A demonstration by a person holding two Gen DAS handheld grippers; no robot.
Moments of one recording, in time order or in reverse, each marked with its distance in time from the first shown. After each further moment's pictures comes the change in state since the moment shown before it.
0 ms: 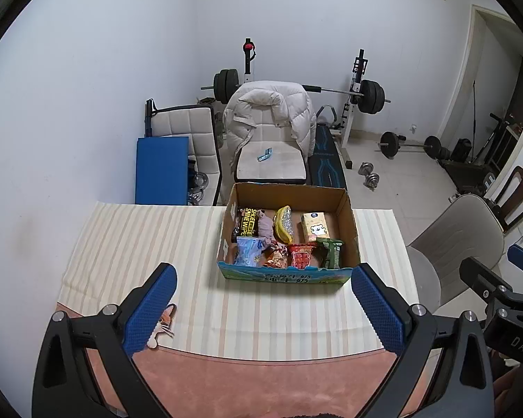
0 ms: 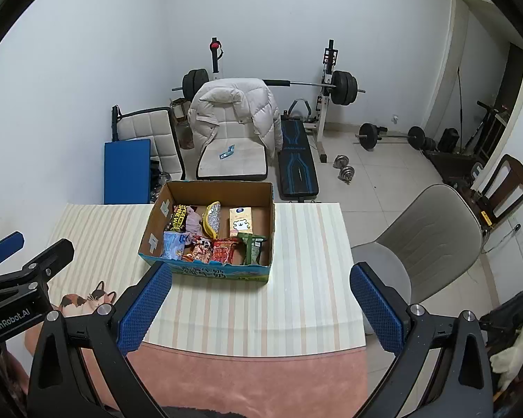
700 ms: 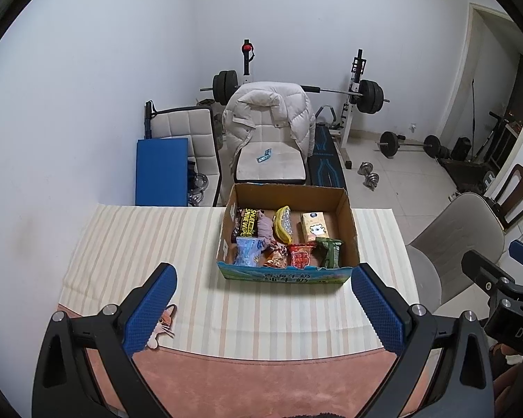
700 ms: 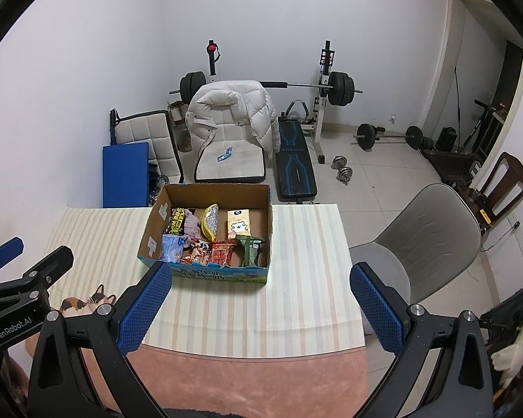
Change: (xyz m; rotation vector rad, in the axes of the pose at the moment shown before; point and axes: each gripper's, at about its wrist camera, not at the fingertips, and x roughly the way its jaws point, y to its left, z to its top) left arm -0.003 -0.002 -0.001 0.008 -0.004 -0.002; right arm 0.001 -0.002 -0.001 0.010 -0.004 -0.008
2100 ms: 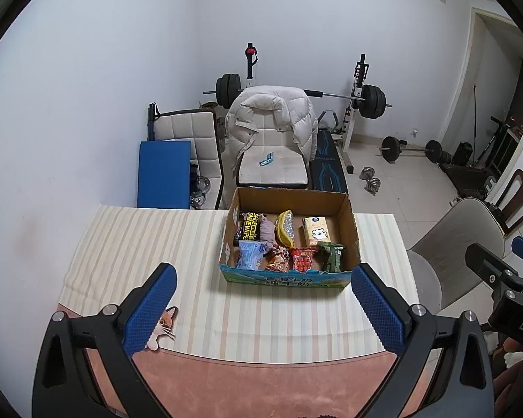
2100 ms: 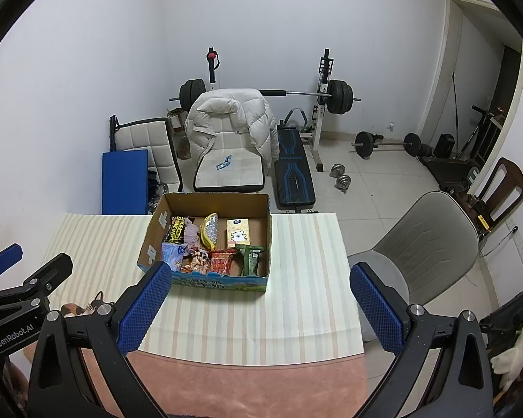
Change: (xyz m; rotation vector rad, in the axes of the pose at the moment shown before) left arm -0.001 0.001 0.001 -0.011 -0.011 0.003; right arm -0.009 0.001 0.011 0.014 -0.032 -0.014
